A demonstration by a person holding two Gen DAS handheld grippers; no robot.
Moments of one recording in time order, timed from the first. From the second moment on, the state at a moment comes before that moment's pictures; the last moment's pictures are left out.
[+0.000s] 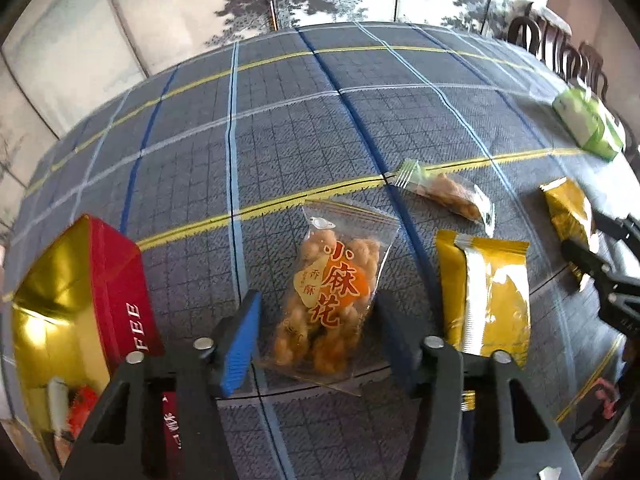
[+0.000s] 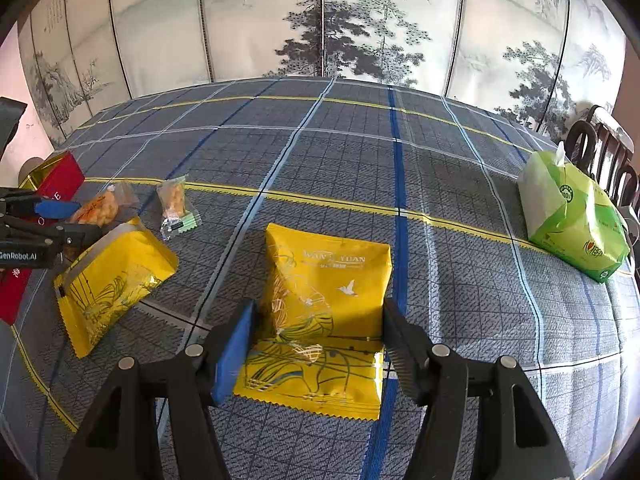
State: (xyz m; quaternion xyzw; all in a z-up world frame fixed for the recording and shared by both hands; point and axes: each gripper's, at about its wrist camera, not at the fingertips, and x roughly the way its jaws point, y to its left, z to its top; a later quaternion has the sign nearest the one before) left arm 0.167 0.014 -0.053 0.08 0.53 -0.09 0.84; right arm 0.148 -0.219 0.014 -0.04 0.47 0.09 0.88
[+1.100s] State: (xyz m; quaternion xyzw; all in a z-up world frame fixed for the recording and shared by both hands) left arm 0.127 0.052 0.002 0.02 0.50 -0.03 0.86; right arm 0.148 -0.219 0.014 -0.04 0.47 0.09 0.88
